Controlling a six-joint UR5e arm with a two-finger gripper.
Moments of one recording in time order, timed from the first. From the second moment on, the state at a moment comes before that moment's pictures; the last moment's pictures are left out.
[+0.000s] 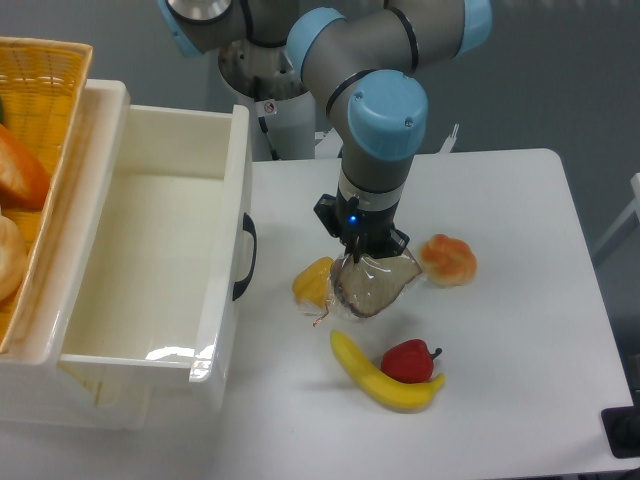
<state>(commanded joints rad) 2.50 -1.82 -1.56 -1.35 1.53 1.01</state>
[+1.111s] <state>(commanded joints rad) 2.54 -1.65 -1.48 -1.65 1.39 0.79</state>
